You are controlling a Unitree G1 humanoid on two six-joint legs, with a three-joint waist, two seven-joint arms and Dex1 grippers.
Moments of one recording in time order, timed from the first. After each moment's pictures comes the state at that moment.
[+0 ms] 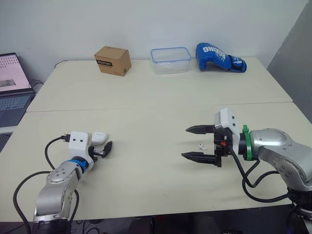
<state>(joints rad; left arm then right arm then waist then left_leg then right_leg) -0.02 0.49 0.27 -0.16 -0.29 0.52 -0.34 -0.41 -0.74 0.06 -0.55 0.69 0.82 0.88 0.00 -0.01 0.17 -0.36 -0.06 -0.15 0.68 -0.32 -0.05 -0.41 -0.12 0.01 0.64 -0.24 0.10</state>
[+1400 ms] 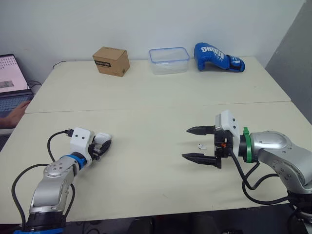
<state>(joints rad) -0.07 0.59 0.22 -0.05 -0.26 0.48 -0.47 -0.37 -0.74 0.06 -0.55 0.66 0.77 0.88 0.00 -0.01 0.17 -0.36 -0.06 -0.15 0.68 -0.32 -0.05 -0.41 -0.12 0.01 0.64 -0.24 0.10</state>
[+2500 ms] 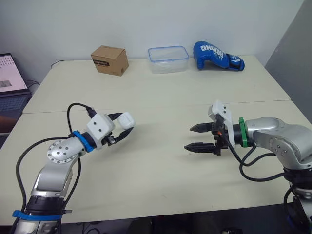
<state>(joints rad) -0.24 0.68 0.05 -0.10 -0.17 -0.02 -0.80 -0.64 -0.73 0.13 -0.33 0.73 1.14 0.87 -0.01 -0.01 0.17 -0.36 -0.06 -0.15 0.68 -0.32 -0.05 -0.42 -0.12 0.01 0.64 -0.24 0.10</state>
